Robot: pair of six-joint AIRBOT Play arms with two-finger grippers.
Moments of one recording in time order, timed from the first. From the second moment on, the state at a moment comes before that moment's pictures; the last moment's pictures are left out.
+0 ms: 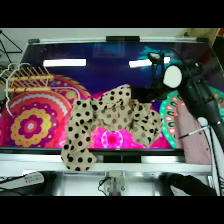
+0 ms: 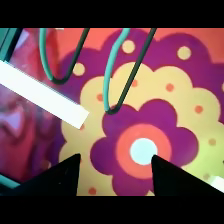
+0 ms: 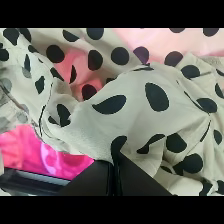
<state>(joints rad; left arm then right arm) 0.64 -1.37 1.37 1.51 -1.16 -1.28 0.42 -1.26 1.46 -1.47 1.39 1.90</state>
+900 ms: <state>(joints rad) 0.68 -1.76 1.58 1.40 -1.20 -0.97 0.42 -1.26 1.46 -1.48 1.45 1.98</state>
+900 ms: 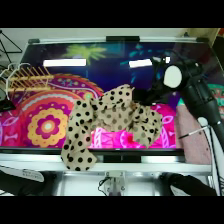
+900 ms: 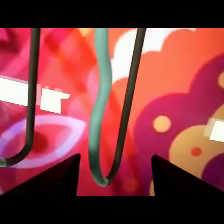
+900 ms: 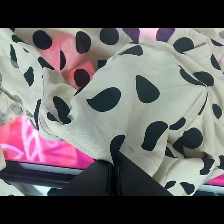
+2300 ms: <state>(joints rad) 0.63 -1.53 1.65 1.27 -1.28 -1.09 0.42 -1.20 1.46 -1.66 1.50 1.90</state>
